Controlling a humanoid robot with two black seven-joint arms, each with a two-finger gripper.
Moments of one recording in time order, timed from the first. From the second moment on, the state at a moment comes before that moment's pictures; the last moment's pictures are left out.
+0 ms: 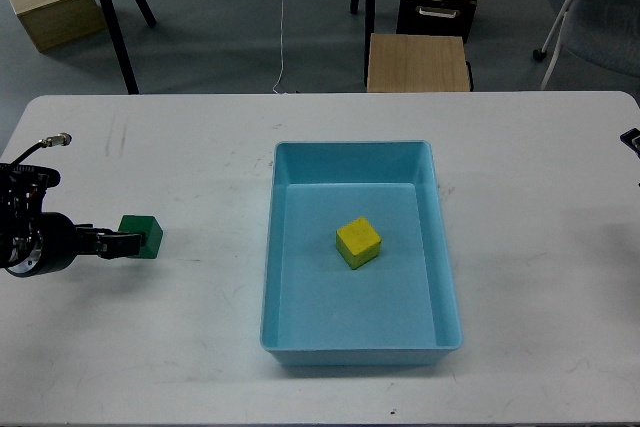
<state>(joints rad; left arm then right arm) -0.64 0.82 -0.48 -1.33 1.62 -0.49 0.07 1.07 -1.07 -0.47 1.51 -0.17 -0.49 0.48</state>
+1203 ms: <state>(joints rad) -0.67 0.76 -0.43 -1.26 1.62 -0.49 0.07 1.07 -1.08 -0.47 1.52 -0.17 -0.49 0.48</state>
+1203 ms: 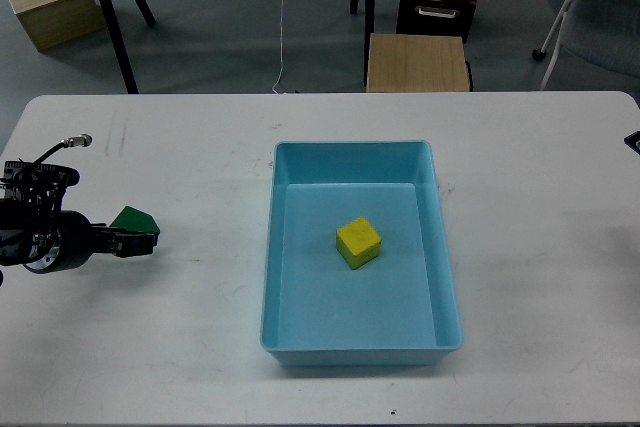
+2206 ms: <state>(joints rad) -0.69 0.69 -0.43 -1.18 1.64 -0.46 0.06 1.07 -1.08 -0.47 1.52 -0.17 -0.49 0.48</state>
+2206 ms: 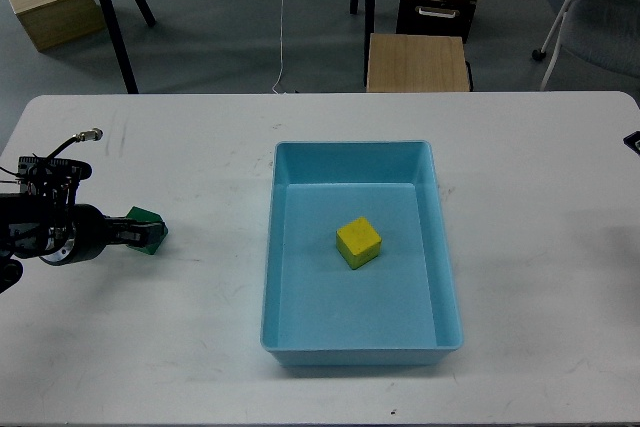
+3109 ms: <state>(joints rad) -0.87 0.87 -0.45 -1.29 1.52 -0.49 -0.04 1.05 -1.06 -0.47 1.51 -0.17 -0.49 0.48</state>
